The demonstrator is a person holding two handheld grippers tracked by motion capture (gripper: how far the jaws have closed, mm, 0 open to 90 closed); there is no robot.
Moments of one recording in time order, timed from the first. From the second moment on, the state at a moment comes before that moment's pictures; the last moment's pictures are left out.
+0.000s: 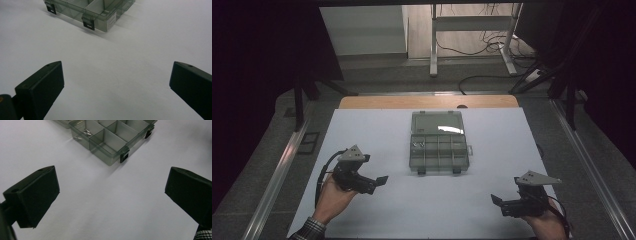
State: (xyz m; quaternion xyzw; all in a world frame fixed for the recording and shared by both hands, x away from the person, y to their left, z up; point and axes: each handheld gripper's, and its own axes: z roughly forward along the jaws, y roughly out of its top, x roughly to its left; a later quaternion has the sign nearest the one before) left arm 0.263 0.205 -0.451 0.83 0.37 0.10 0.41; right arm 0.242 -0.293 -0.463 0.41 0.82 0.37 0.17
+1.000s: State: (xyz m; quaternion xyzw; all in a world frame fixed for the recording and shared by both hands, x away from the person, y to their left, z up) left arm 0.214 0.227 -0.468 0.82 0.39 0.13 0.40; right arm 0.242 -0.292 -0.464 0.41 0.82 0.37 0.17
